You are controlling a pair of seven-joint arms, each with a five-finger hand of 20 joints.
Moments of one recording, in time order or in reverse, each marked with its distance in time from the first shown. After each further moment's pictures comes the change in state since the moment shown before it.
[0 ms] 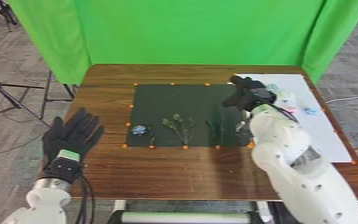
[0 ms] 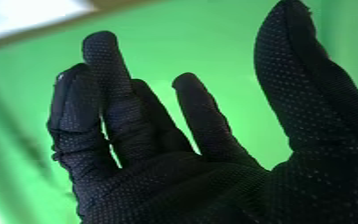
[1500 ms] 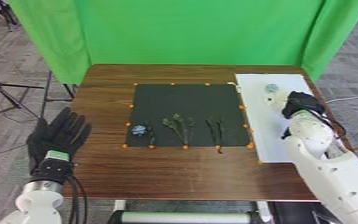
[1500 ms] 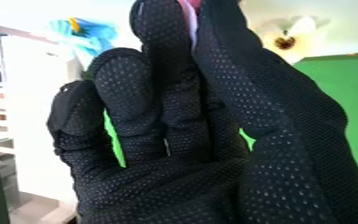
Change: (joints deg) left arm 2.1 0.4 -1.7 -1.1 -2.2 1.8 5.5; right arm 2.8 7.3 1.7 19.0 -2.1 7.4 6.1
